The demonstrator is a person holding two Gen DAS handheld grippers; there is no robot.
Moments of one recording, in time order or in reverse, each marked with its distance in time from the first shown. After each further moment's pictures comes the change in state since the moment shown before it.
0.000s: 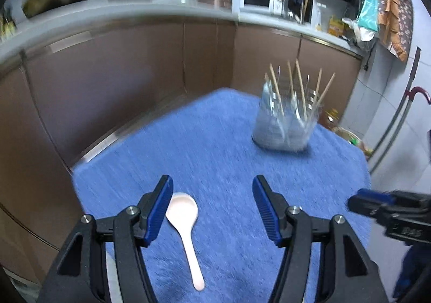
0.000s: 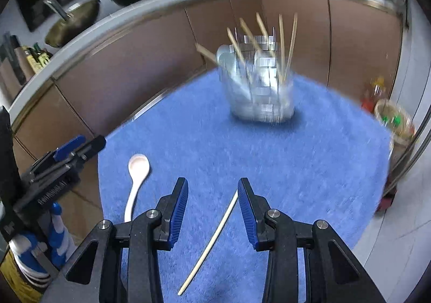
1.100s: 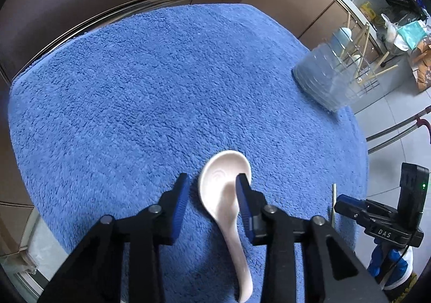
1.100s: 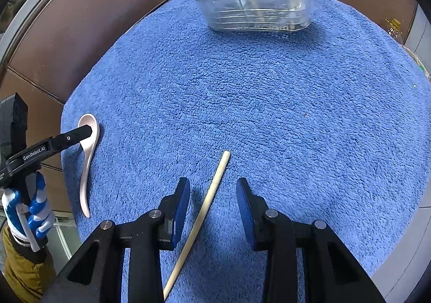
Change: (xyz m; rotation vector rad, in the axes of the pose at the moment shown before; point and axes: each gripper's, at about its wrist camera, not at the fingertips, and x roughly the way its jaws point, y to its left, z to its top) left arm 0.129 0.104 -0.025 -0.232 0.421 -0.212; right arm 0.112 -0.025 0.005 0.070 0.315 -0.021
